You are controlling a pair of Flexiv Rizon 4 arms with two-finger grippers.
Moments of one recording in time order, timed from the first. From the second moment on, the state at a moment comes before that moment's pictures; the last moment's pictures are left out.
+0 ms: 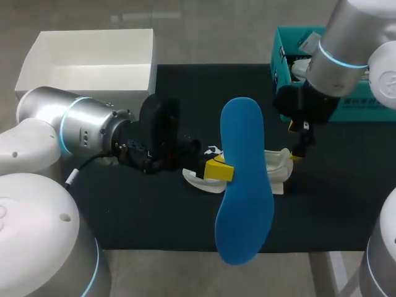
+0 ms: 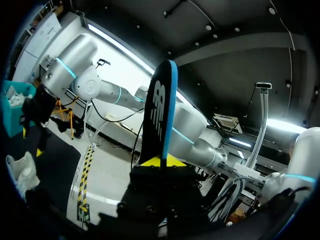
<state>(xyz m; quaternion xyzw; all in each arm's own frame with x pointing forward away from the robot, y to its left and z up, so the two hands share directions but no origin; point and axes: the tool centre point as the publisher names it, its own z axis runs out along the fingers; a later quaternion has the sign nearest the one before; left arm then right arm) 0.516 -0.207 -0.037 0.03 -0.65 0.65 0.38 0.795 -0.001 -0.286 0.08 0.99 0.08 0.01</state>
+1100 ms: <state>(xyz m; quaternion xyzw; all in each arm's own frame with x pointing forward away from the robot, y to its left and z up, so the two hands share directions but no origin) 0.516 -0.207 -0.037 0.03 -0.65 0.65 0.38 0.858 0.038 -0.325 0.04 1.00 0.05 0.04</state>
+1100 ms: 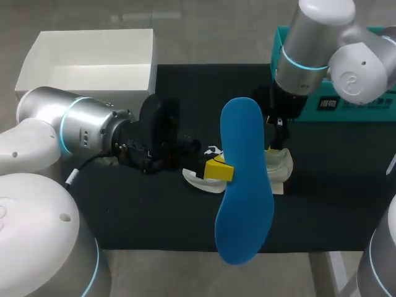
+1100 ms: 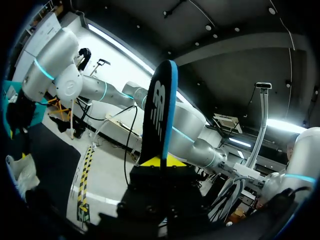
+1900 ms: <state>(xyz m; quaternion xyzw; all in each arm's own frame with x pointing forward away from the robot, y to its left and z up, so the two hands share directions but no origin) 0.516 -0.207 -0.037 0.03 -0.65 0.65 0.38 0.876 0.061 -0.356 0.05 1.00 0.06 0.01</state>
